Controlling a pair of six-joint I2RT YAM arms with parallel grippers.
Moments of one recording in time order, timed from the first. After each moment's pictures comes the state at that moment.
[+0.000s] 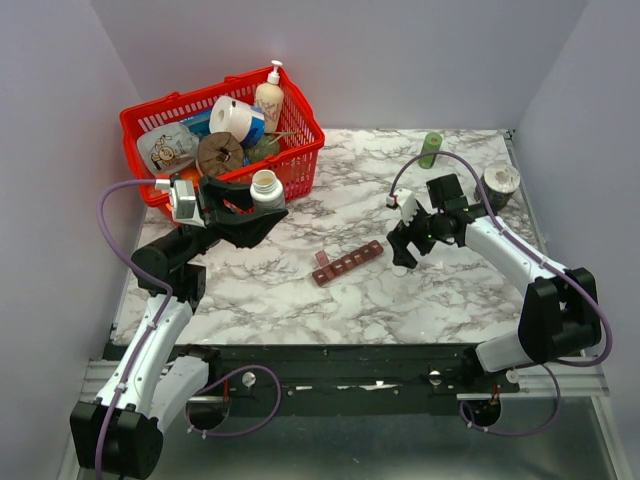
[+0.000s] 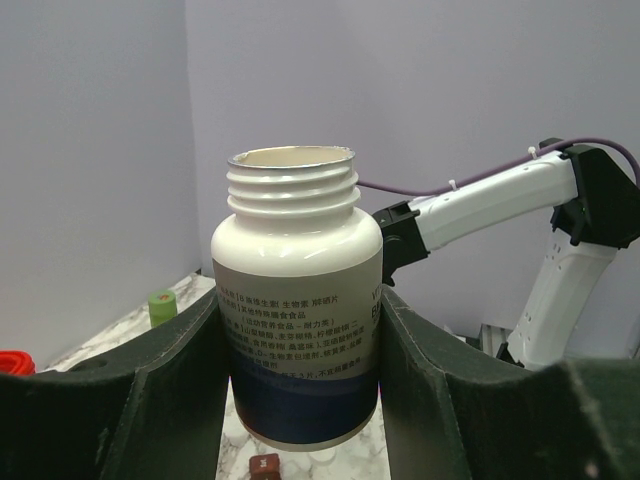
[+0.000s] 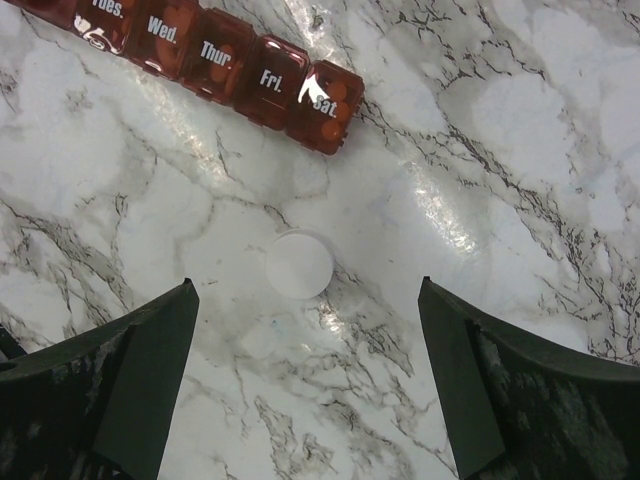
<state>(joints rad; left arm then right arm) -0.18 0.85 0.67 1.01 0.85 -0.74 0.29 1.46 1.01 -0.61 -0.44 -0.56</state>
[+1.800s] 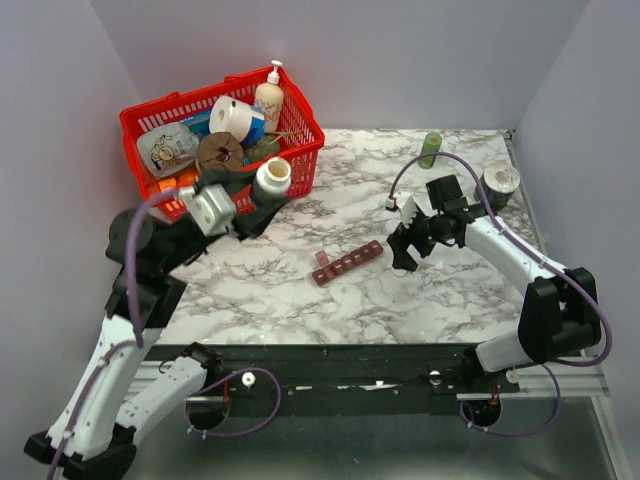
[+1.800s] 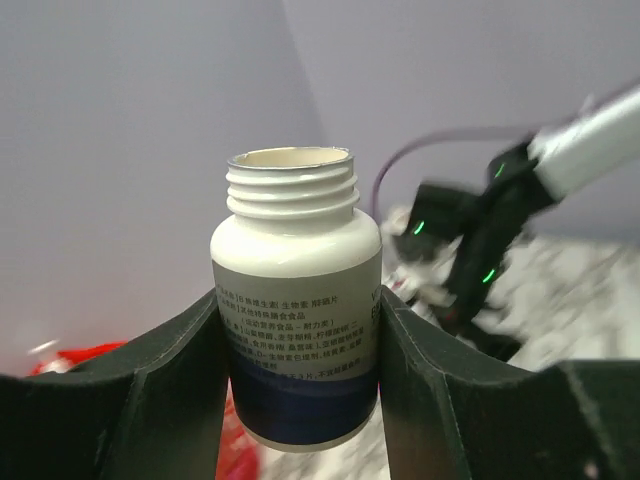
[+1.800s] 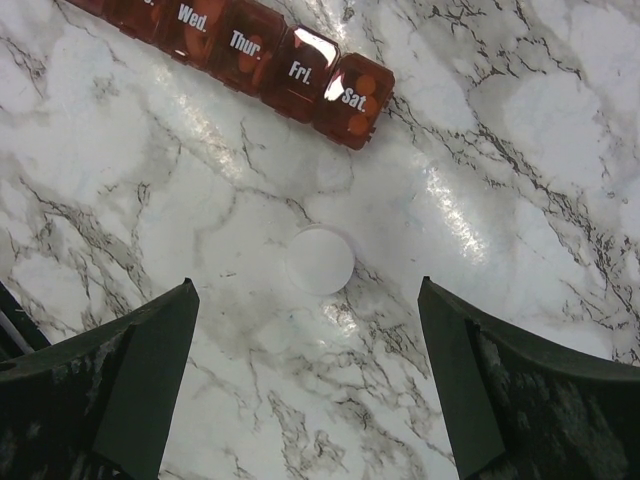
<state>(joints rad) -0.43 0.83 1.18 0.02 0.60 0.05 0.29 1.46 1.01 -0.64 -0.47 -0.58</state>
